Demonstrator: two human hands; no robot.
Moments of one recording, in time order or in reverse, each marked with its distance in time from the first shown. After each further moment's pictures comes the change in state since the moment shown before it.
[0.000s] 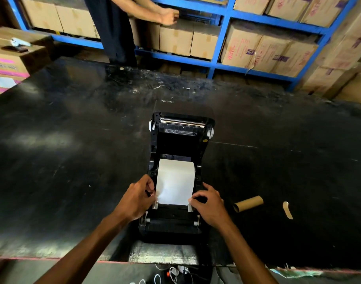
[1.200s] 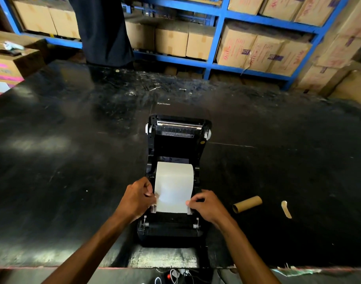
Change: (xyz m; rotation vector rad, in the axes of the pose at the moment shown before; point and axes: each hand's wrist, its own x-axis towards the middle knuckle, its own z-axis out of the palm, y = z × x) left_hand 0.012 0.003 0.003 -0.002 0.054 -0.123; right_hand 0.008 -0.002 -0.004 0.159 -0.149 0.117
